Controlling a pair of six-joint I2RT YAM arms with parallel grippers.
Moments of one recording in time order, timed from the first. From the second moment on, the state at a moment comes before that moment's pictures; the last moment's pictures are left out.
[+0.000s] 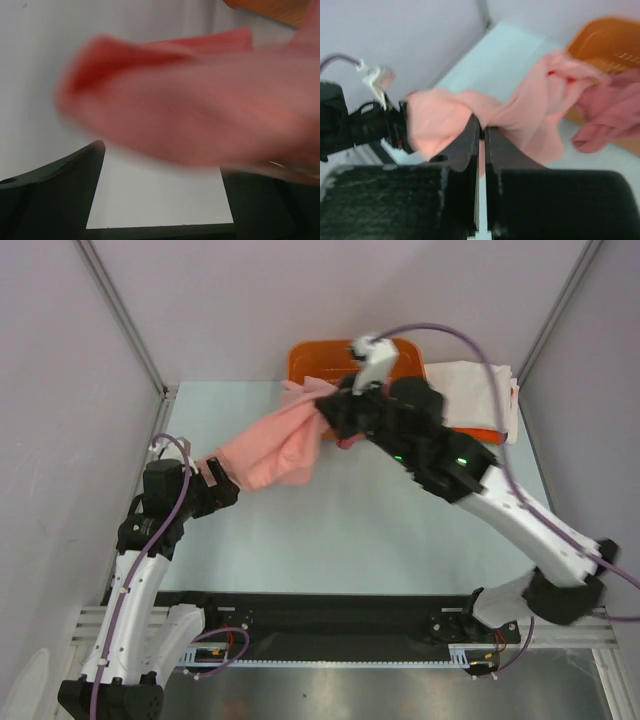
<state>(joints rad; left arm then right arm) -0.08 0.77 0.86 -0.73 0.06 -0.40 0.97 1.59 1.92 -0.46 0.21 0.23</state>
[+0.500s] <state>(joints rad) -0.08 0.77 0.86 -0.73 0.06 -0.40 0.37 1.26 1.19 -0.57 0.24 0.48</state>
